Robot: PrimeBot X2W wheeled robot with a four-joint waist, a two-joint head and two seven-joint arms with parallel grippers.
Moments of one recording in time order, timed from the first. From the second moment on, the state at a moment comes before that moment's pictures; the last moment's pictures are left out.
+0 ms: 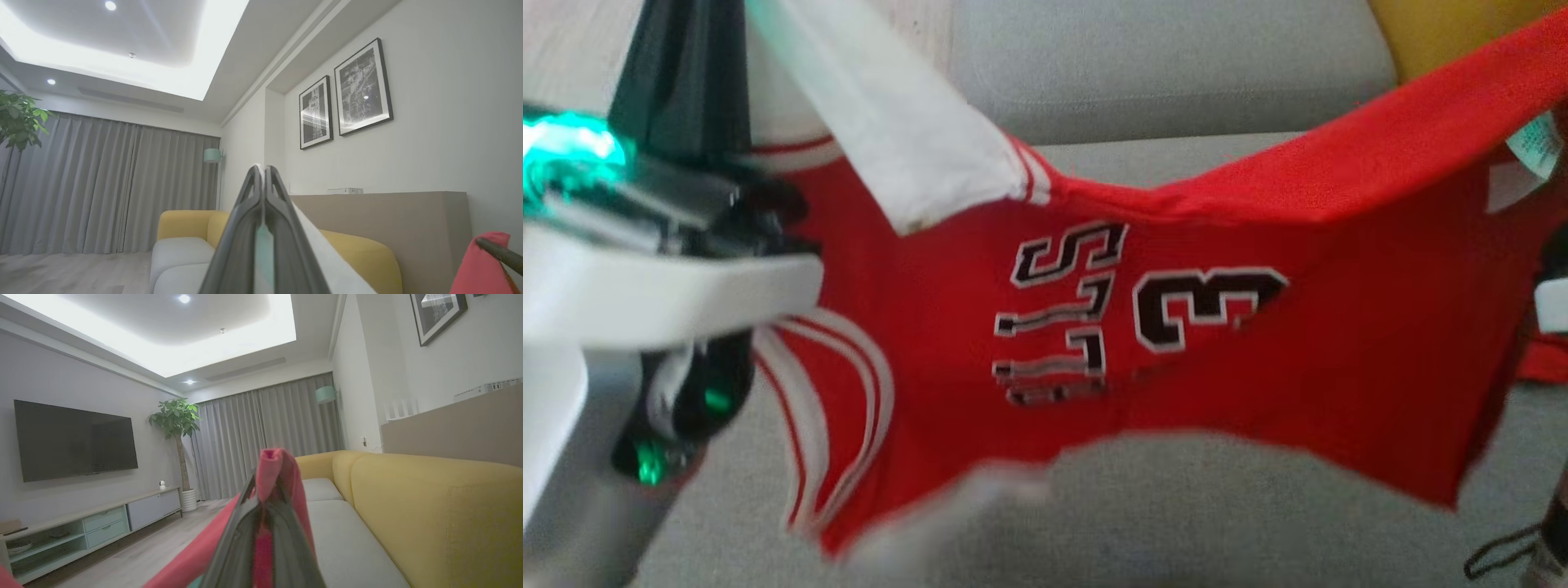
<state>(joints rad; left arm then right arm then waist) -0.61 0.52 -0.45 -0.51 -0.75 0.29 0.07 -0.30 -0.05 -0.17 -0.54 0.41 0.12 0.47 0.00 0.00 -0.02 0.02</state>
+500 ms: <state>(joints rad) -1.17 0.45 -0.54 0.07 -0.66 0.11 0.15 -0.85 -0.05 -0.10 0.02 0.26 0.12 0.40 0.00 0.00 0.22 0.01</state>
